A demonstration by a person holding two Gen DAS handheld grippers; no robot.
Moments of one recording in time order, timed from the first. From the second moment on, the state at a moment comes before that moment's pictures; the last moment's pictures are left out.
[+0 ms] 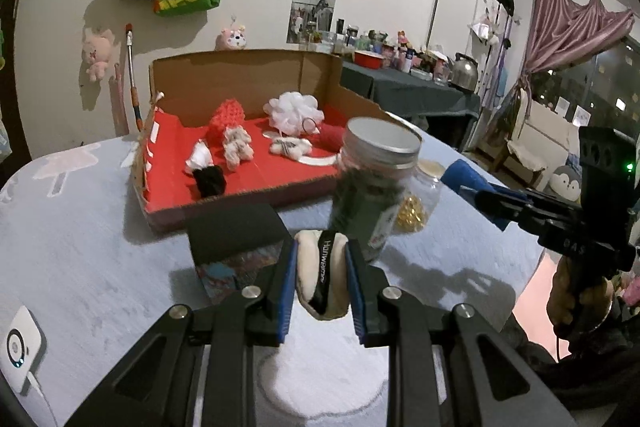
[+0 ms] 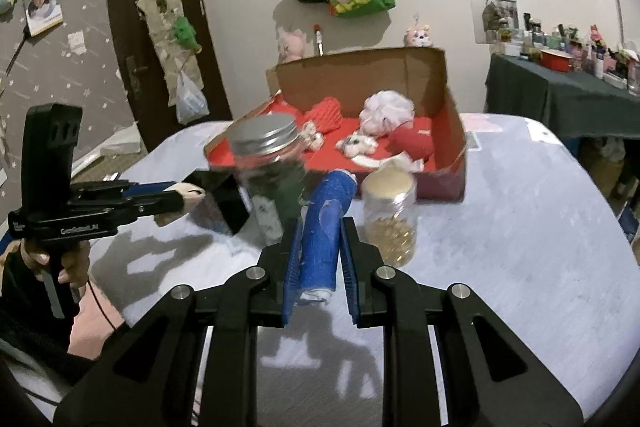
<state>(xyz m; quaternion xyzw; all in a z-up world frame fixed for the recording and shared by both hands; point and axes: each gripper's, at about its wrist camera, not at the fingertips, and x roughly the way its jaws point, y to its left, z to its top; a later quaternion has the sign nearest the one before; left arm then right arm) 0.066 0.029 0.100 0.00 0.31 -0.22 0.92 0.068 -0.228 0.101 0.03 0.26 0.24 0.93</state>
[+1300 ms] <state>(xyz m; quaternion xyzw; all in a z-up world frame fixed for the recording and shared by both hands) 0.247 0.009 0.101 0.07 0.43 -0.28 0.85 0.263 -0.184 0.113 -0.07 0.41 0.37 0.83</state>
